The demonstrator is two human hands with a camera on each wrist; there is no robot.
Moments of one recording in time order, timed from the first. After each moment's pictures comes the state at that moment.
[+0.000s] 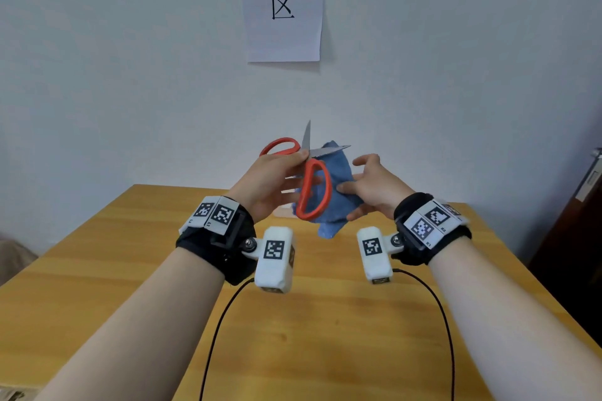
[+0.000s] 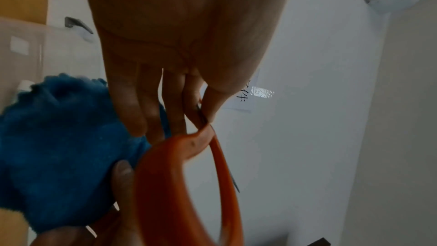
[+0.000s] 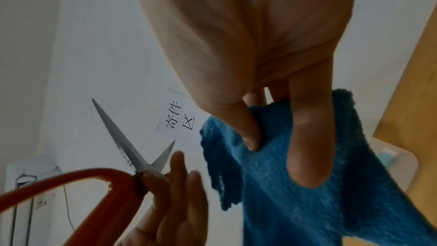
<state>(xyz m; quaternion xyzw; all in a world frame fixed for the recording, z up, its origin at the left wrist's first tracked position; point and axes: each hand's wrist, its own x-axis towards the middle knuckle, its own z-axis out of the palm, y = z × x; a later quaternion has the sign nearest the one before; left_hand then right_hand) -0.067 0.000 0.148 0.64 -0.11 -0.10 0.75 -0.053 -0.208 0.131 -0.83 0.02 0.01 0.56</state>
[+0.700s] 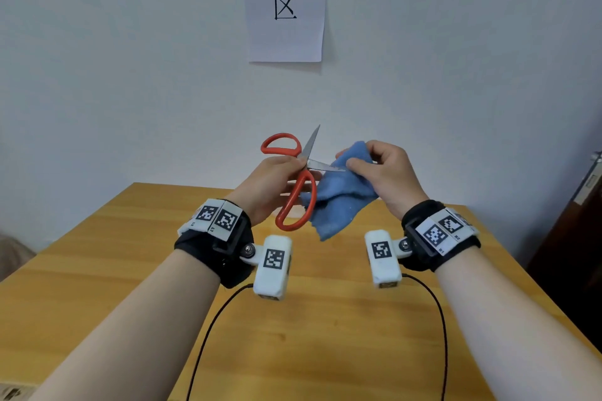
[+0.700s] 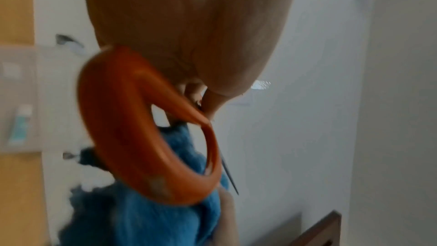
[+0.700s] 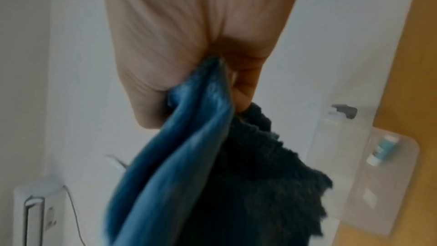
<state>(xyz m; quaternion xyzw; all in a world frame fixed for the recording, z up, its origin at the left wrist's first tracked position) -0.065 0.005 0.139 0.69 -0.13 -0.09 0.71 -0.067 -0.214 0.139 -0.76 -0.15 -0.21 0.60</state>
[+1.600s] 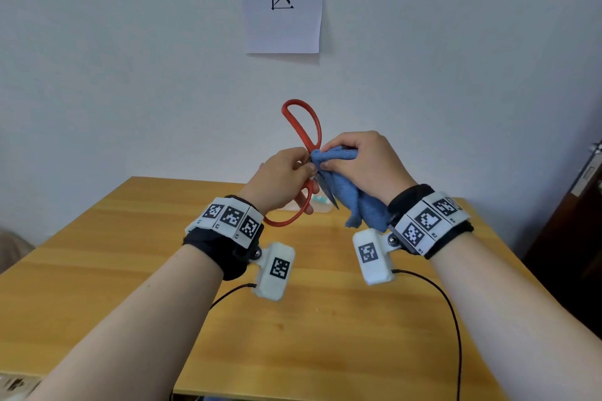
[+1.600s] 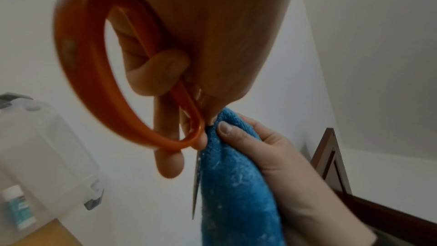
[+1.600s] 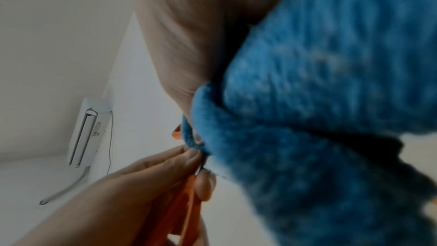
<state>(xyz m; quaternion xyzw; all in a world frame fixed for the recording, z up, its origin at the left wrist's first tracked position) -0.083 -0.012 0.147 0.85 -0.18 0.01 0.50 -0.075 -0.194 0.156 -0.87 -0.17 -0.21 0.42</state>
